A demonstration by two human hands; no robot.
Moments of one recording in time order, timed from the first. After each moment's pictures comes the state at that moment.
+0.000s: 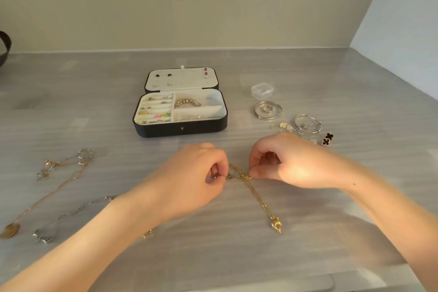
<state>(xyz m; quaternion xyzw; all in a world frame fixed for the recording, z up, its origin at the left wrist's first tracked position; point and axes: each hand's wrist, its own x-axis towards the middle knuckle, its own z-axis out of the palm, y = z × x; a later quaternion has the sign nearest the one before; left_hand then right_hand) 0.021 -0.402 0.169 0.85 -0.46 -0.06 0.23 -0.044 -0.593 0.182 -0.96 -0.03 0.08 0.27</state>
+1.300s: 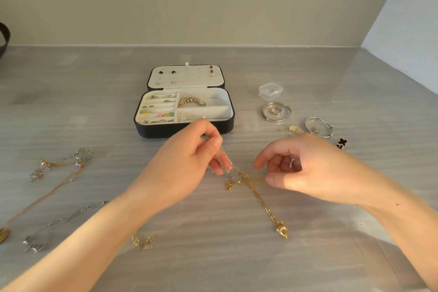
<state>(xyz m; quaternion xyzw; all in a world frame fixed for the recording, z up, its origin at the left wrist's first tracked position) 0.028 -0.404 0.175 0.80 -0.29 -0.14 0.50 -0.053 -0.590 0.188 -0.91 0.02 0.07 0.41</state>
